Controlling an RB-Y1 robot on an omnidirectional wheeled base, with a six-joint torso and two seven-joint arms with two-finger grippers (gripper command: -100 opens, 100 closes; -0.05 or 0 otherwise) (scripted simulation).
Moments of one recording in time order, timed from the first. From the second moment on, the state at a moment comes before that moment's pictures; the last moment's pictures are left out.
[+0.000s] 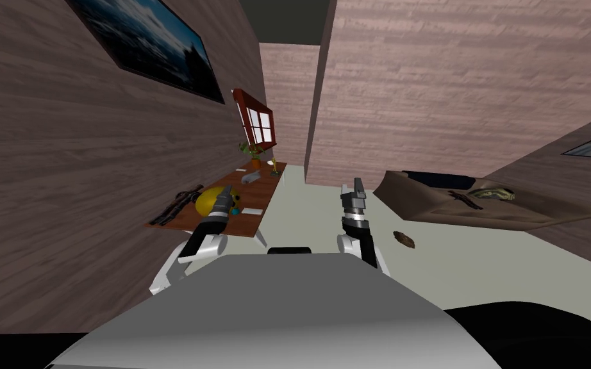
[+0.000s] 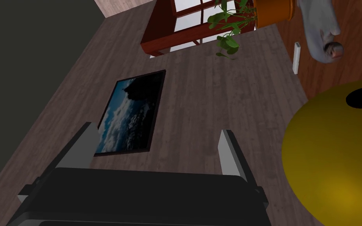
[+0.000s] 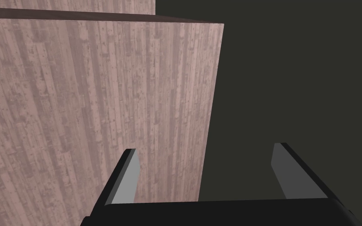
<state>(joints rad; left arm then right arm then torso) 0.44 0.19 0.18 -2.13 0.08 -0.01 -0.19 0.48 -0.04 -0.03 -2.28 0.04 -0.41 -0.02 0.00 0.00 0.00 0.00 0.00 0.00</state>
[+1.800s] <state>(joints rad) 0.33 0.23 0.28 -1.93 0.18 0.45 -0.23 0.48 -0.04 -0.03 -2.28 0.04 -0.41 -0.02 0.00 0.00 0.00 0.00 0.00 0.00</state>
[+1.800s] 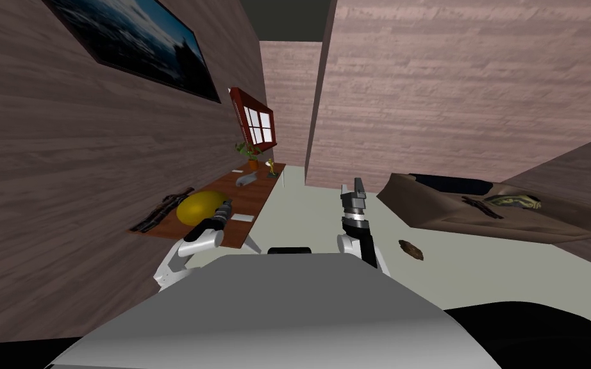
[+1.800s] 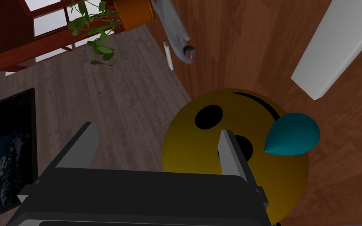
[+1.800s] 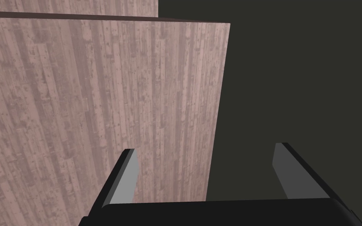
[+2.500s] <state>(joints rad) 0.29 0.24 0.31 -1.85 0.22 0.65 -0.24 0.48 -0.04 -0.03 -2.28 0.04 -0.41 -0.02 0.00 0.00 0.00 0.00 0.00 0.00</state>
